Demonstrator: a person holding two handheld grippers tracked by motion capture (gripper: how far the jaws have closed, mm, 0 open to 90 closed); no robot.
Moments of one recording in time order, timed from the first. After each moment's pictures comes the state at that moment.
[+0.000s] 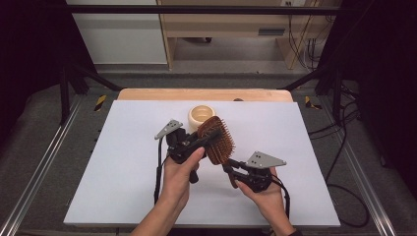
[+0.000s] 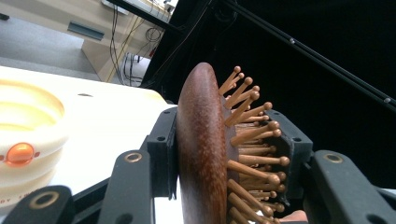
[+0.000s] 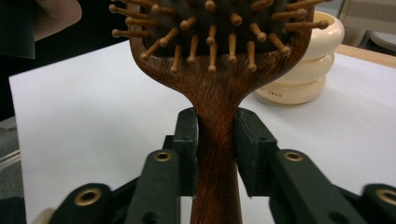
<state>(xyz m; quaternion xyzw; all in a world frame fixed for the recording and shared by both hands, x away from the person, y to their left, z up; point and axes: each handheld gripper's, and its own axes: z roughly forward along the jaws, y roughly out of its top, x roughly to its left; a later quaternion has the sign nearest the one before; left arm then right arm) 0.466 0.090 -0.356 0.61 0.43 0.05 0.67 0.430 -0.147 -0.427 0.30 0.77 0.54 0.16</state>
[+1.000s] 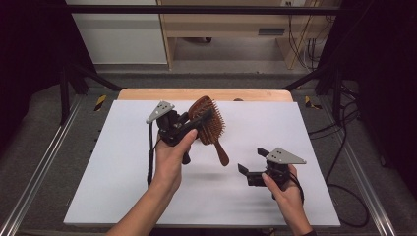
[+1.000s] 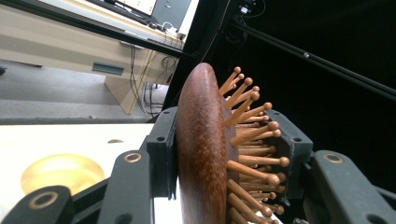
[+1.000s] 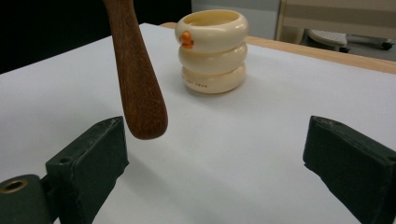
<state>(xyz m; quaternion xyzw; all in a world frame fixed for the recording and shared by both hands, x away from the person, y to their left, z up) 0.493 0.106 -0.316 0.60 0.41 0.12 0.67 0.441 -0.195 -0.434 0.37 0.73 0.53 0.21</state>
